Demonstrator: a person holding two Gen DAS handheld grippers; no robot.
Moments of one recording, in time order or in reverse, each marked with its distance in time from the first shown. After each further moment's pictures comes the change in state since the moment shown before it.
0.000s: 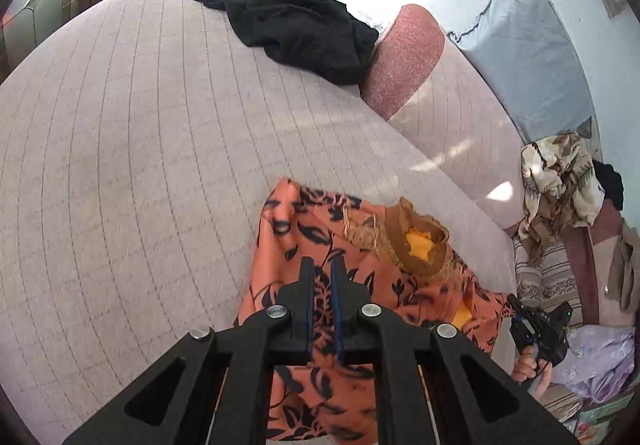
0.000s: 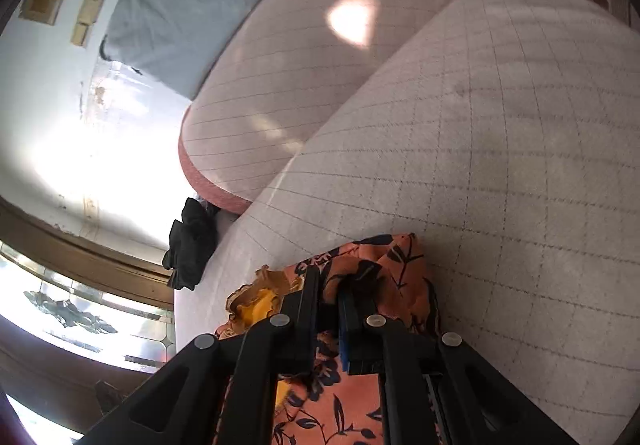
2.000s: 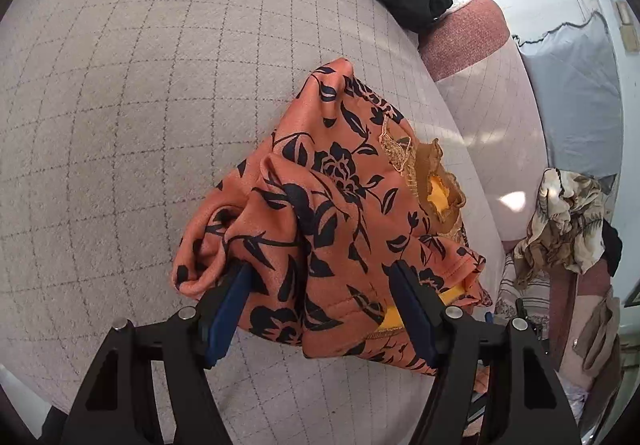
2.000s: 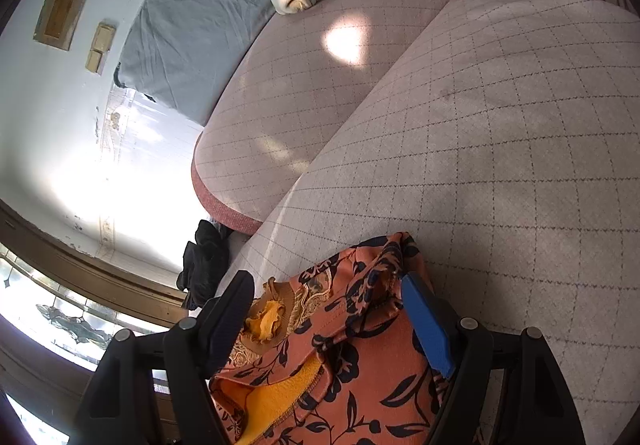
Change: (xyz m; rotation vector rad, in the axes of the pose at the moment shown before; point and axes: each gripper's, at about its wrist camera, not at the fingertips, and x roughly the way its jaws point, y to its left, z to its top) left arm 0.004 0.005 -0.077 -0.319 0.124 0.000; right arm -0.024 -0.011 -0.021 0.005 -0.124 0.055
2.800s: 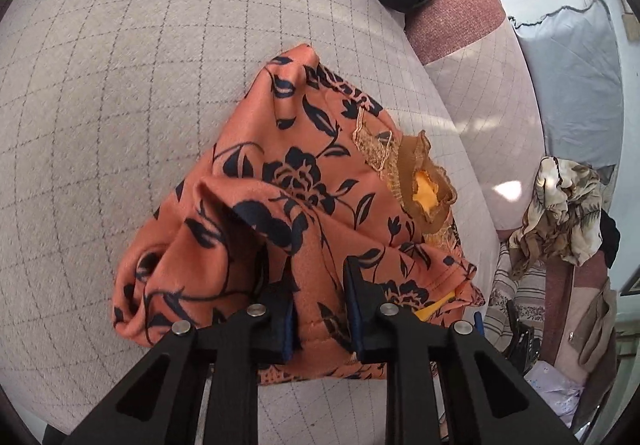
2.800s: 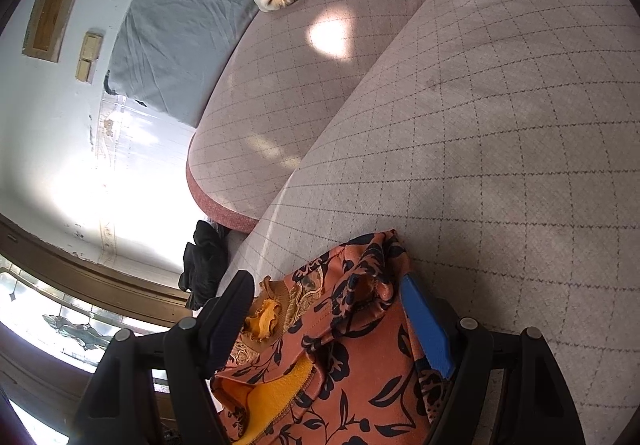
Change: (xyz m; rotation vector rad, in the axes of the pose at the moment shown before) left arm 0.036 -0.022 0.033 0.011 0.071 -0.050; right arm 0.003 -0.015 0.007 0.057 0.029 0.003
